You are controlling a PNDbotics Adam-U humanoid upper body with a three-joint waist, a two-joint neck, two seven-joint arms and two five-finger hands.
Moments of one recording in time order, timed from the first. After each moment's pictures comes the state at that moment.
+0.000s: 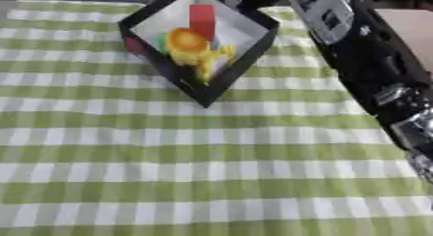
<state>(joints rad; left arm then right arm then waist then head) -0.15 0.34 0.05 -1.98 0.21 -0.01 0.49 -1.01 -0.54 0.26 -1.30 0.41 0.11 0.27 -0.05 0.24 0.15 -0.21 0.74</state>
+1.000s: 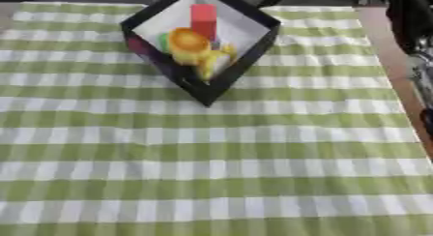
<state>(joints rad) -0.15 0.32 0.06 -1.95 0.21 -0.01 0.50 -0.36 -0.54 -0.02 -1.92 -0.19 0.20 -0.17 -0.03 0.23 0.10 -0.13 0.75</state>
